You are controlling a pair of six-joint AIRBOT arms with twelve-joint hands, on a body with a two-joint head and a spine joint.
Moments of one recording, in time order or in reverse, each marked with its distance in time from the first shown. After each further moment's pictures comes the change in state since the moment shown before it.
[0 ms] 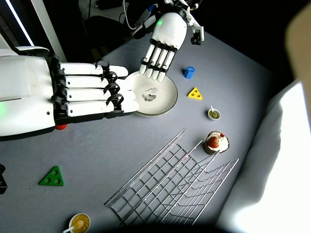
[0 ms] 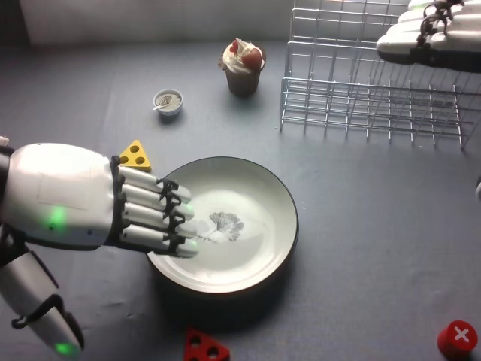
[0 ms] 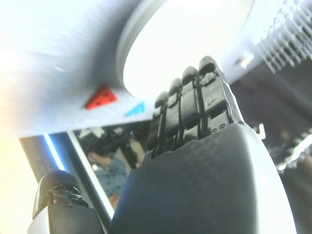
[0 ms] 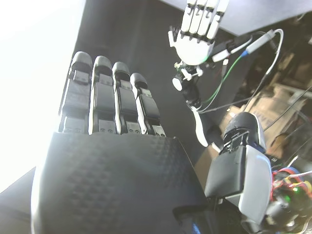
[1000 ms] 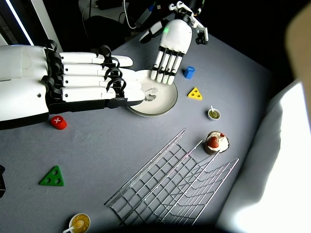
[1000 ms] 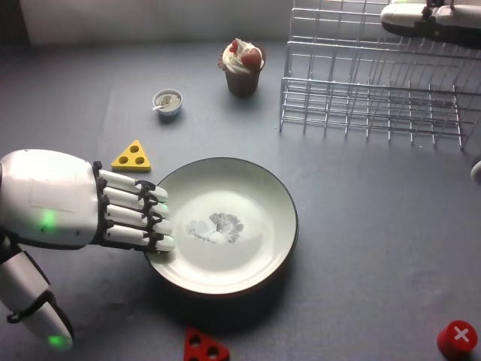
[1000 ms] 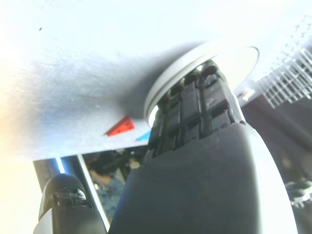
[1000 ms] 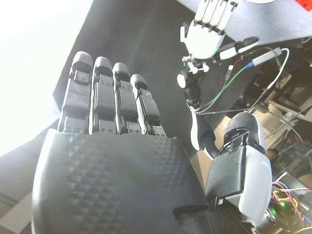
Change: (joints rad) left arm 0.056 -0.033 0.064 0.031 0.070 0.002; right arm 0.003 0.013 -0.011 0.120 -0.004 -0.178
